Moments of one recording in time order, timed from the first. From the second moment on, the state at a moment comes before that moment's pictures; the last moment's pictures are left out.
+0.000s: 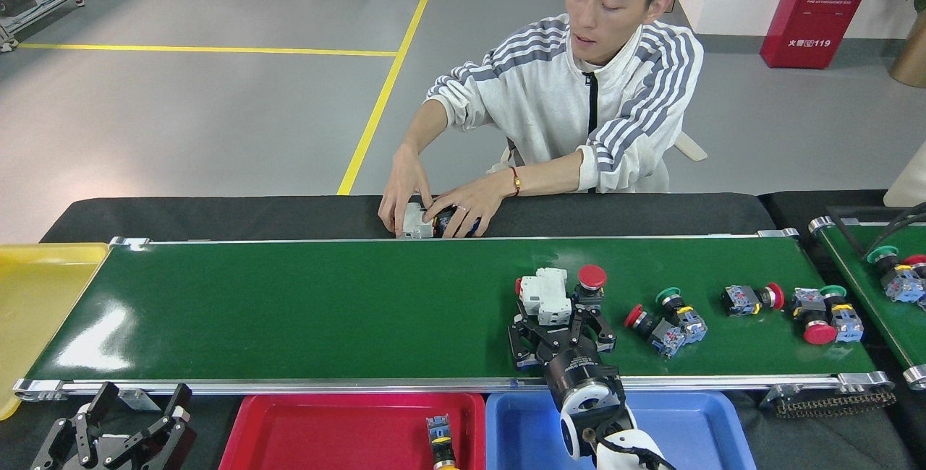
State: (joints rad) left arm 0.22 0.05 0.51 -1.71 -1.35 -0.53 -0.07; right arm -0.22 0.10 0.26 -1.32 1.47 0.00 0.04
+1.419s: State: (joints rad) left arm 0.23 0.06 0.51 -1.69 -1.35 -0.53 -0.07; right arm 0.15 0.01 0.12 -1.61 1.38 -0.07 -0.06
